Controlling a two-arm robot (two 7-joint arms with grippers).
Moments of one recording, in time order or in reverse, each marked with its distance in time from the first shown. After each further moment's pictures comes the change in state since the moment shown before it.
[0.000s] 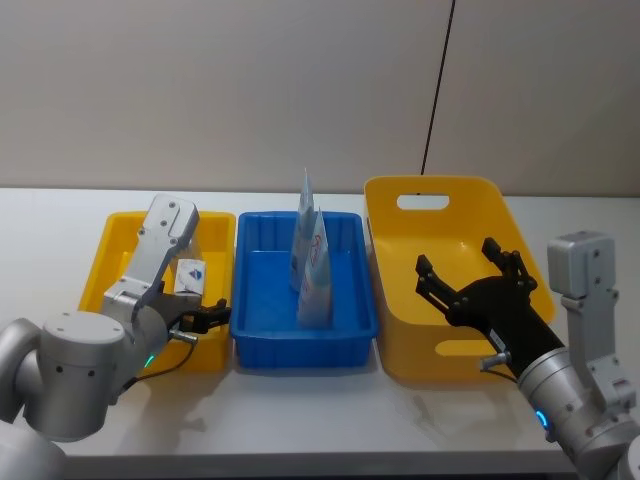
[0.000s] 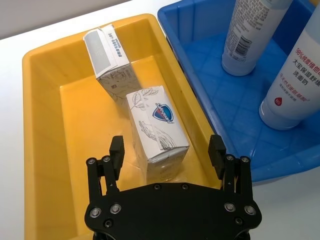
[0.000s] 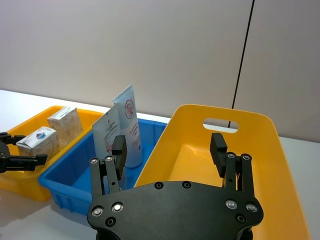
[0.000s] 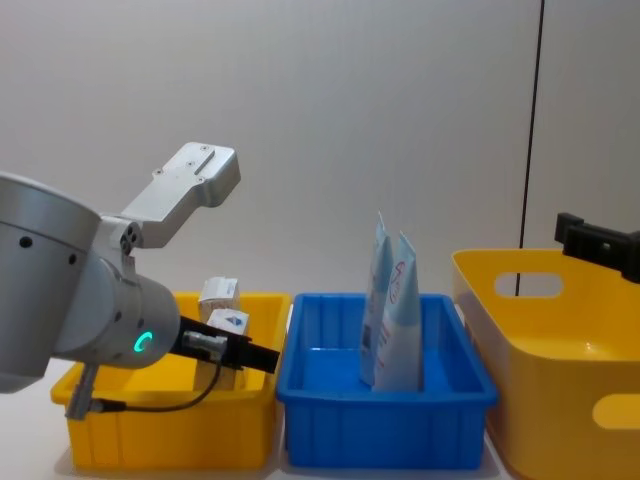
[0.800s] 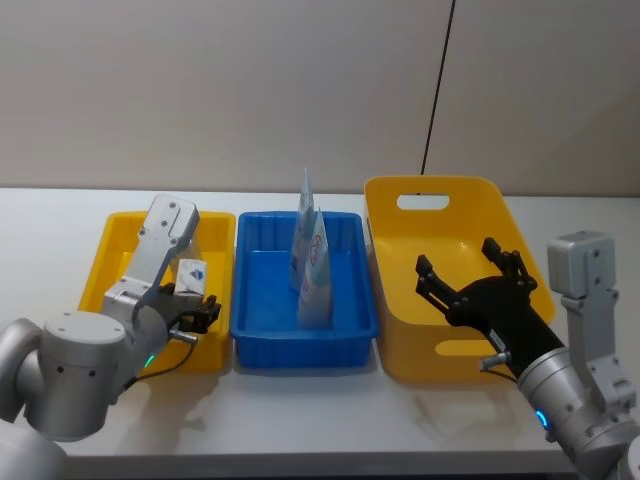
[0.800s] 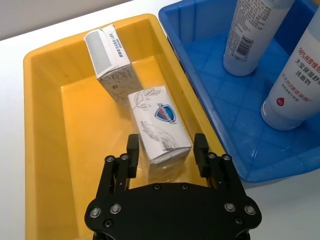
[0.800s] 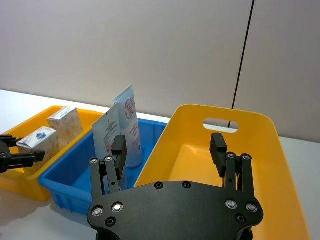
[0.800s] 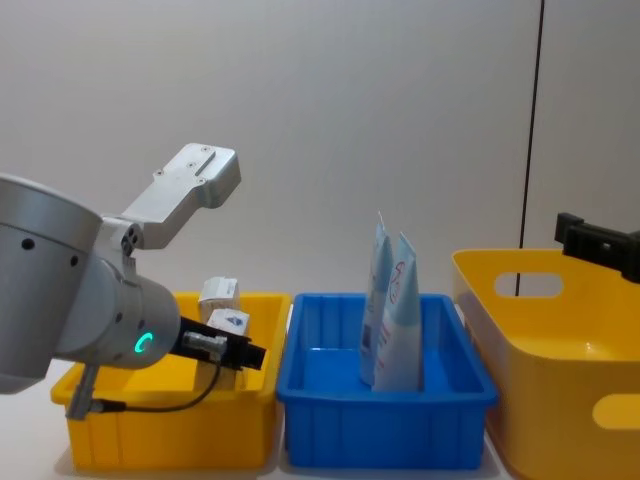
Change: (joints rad) left arm -0.002 -0.002 0.000 0.006 0.006 -0.004 0.000; right arm 0.000 0.000 0.000 0.000 0.000 0.000 0.000
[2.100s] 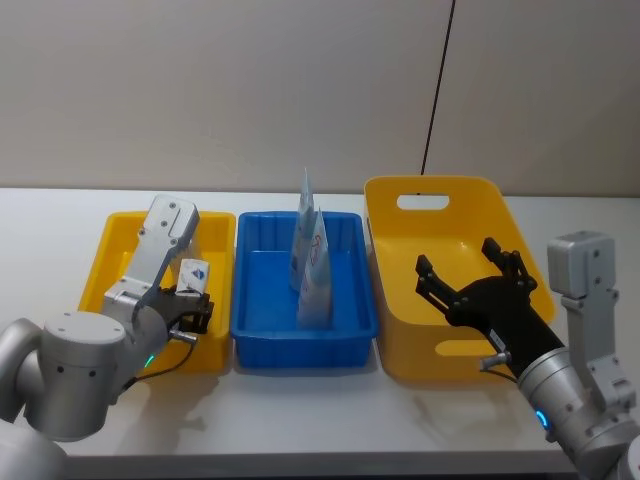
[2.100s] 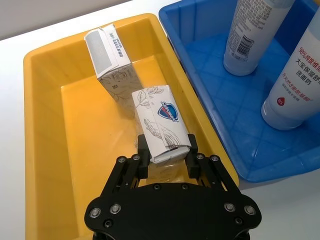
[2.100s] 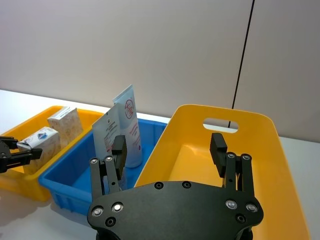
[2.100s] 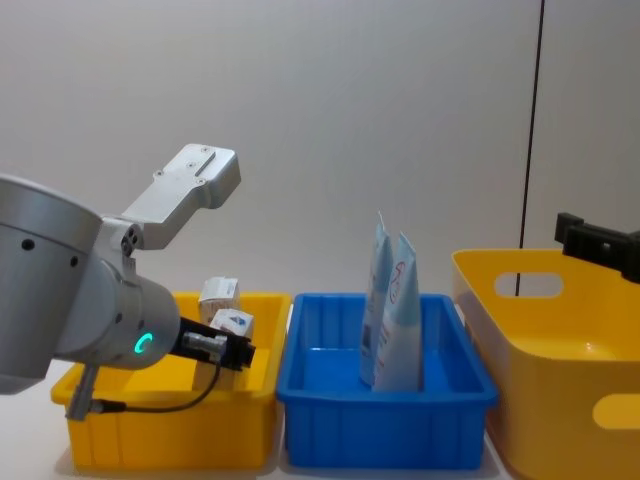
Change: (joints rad) left arm 0.000 0.000 0.000 0.001 0.001 0.000 0.000; right arm 0.000 0.000 0.000 0.000 0.000 0.000 0.000
